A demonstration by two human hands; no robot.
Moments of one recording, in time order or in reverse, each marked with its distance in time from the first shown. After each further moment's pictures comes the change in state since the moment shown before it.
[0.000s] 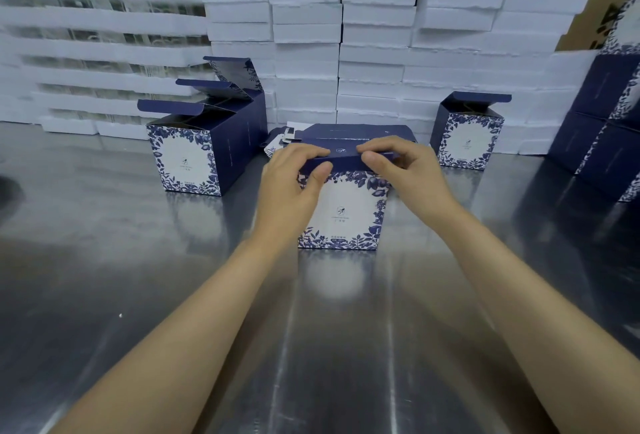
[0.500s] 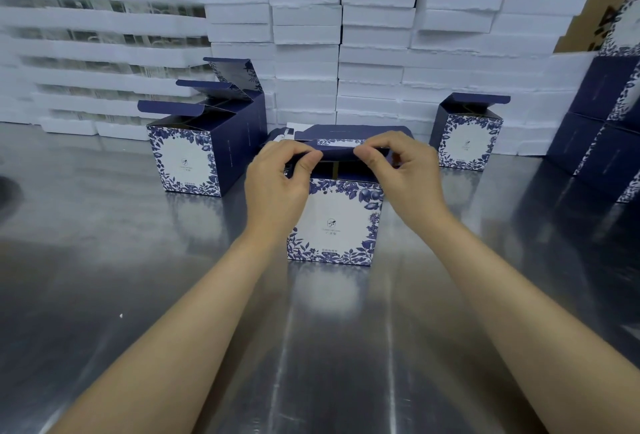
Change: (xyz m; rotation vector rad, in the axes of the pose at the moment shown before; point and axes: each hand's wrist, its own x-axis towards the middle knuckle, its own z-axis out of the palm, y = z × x) left_hand 0.007 0.007 -0.008 -0.015 0.149 0.001; right_hand -0.006 -0.019 0.019 -0.225 0.198 -0.243
